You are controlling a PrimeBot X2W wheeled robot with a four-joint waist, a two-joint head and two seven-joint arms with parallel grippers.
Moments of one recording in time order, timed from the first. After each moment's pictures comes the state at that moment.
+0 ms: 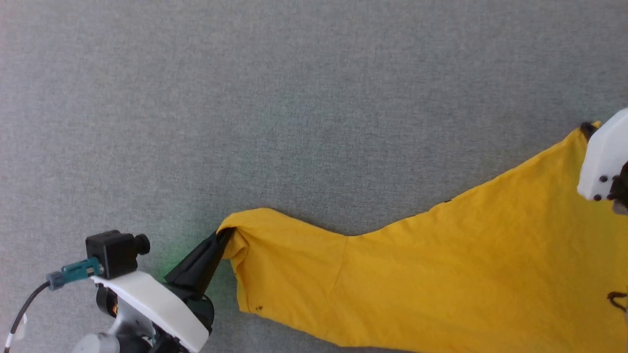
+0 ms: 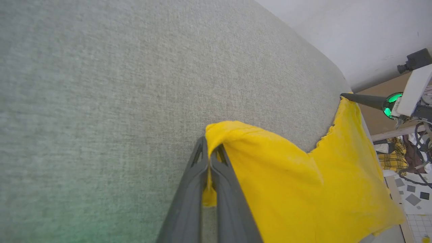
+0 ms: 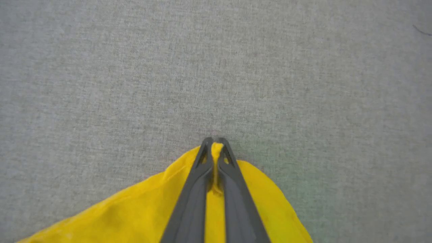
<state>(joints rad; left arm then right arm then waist) 0.00 0.41 -0.24 -0.23 -0.86 -0.10 0.21 -0.49 -0.20 -0.21 0.01 0.13 0.13 0.92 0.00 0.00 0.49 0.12</state>
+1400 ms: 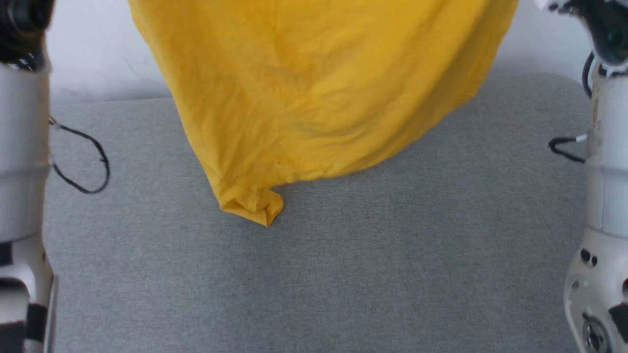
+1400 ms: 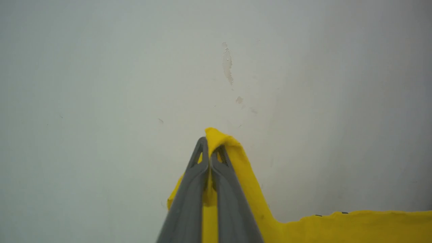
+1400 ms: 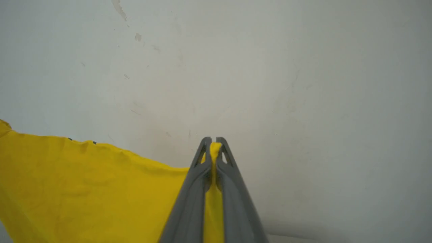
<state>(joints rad) -1.15 0.40 -0.22 0.29 -0.57 0.10 0.31 -1.06 -0.05 -0.08 0.29 0.21 0.13 0.56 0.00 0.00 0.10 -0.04</state>
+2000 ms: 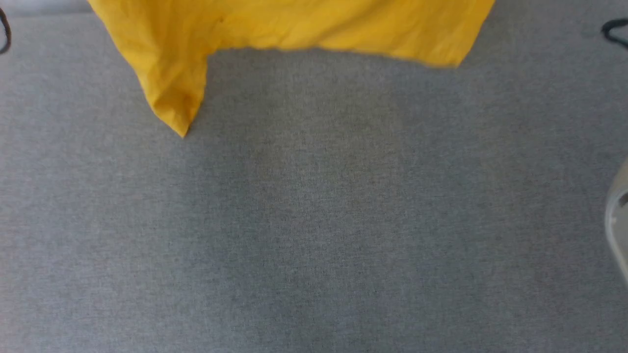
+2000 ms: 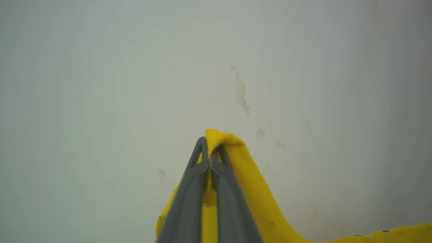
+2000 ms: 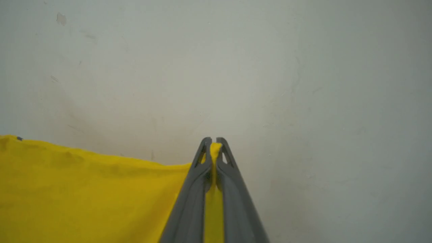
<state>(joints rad) -1.55 0.45 -0.24 0.47 -0.48 -0.03 0.04 -1.46 -0.05 -0.14 0.58 0.11 0.13 0.41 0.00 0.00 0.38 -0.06</state>
